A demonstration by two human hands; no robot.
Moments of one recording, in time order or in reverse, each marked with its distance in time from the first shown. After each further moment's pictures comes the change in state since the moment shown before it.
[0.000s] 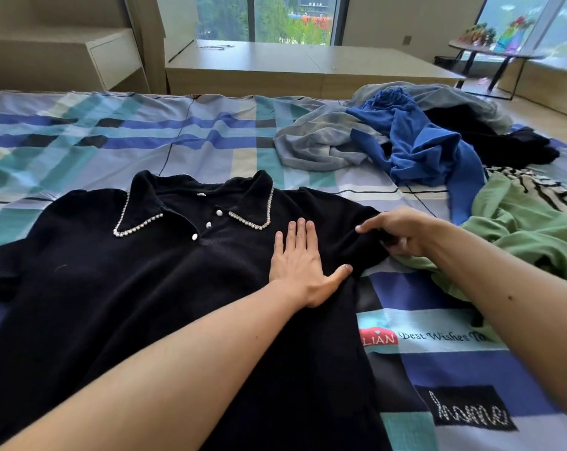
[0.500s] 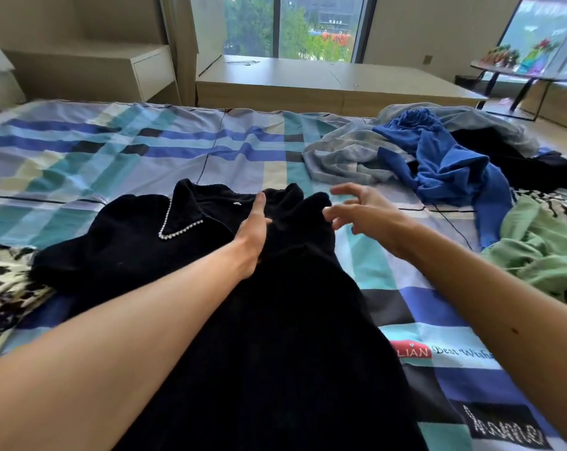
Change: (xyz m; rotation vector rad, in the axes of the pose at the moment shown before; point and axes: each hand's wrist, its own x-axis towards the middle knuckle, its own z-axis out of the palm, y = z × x) left_hand -0.001 -0.111 -0.085 -1.460 0.054 -0.585; right_hand -0.058 -0.059 0.084 -0.223 -0.134 -0.499
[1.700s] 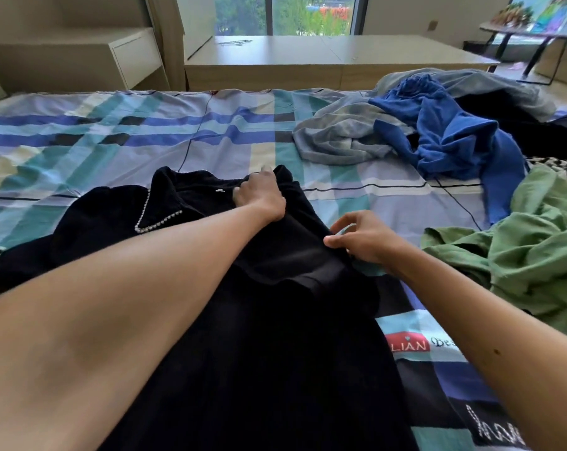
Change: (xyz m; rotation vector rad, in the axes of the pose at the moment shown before) left_hand 0.052 0.027 0.055 1.303 0.398 0.436; right_hand 0.024 0.096 0.011 -0.148 0.014 0.135
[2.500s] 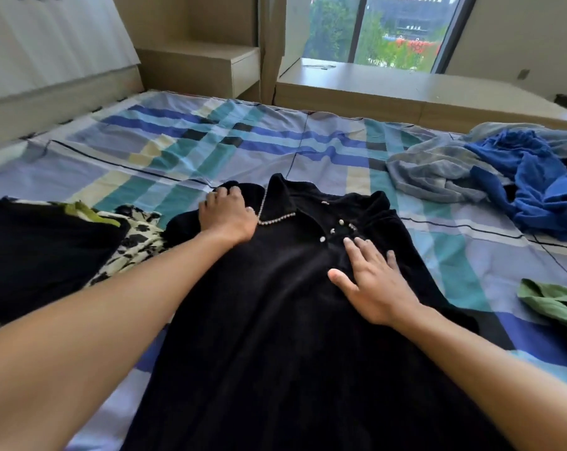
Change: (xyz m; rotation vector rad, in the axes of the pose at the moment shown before) left_hand -0.064 -0.234 -0.088 0.041 0.103 -0.234; right_hand -0.080 -0.092 0.119 -0.731 -0.053 -0.369
